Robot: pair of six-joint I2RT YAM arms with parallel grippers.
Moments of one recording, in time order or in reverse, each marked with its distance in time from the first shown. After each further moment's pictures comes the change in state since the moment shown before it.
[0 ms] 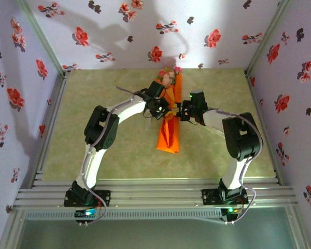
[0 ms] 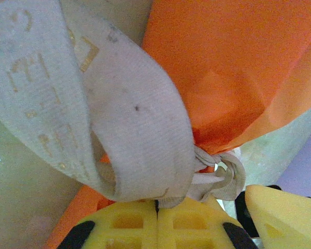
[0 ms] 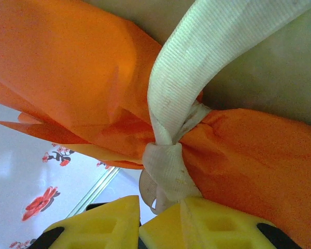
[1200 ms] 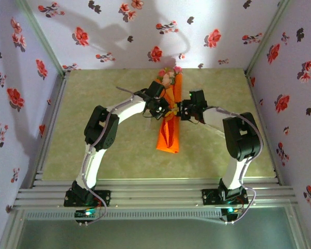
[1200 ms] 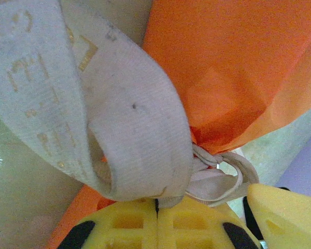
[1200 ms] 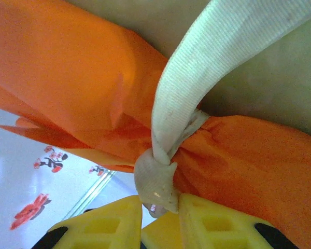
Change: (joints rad) left arm 0.000 0.000 0.000 -0.006 0.000 0.008; right arm -0.004 -0.005 0.058 -0.116 0.023 -0.058
